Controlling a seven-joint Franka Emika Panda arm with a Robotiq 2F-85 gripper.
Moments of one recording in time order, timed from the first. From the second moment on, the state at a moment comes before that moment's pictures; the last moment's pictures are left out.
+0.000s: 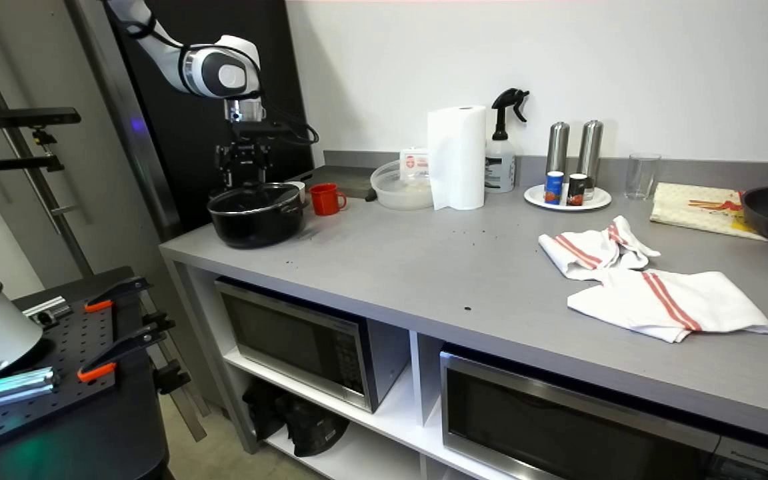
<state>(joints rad) 0.20 0.49 0.33 -1.96 -0.01 2.32 -1.22</state>
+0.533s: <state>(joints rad) 0.20 0.51 0.33 -1.93 -0.02 2.33 -1.24</state>
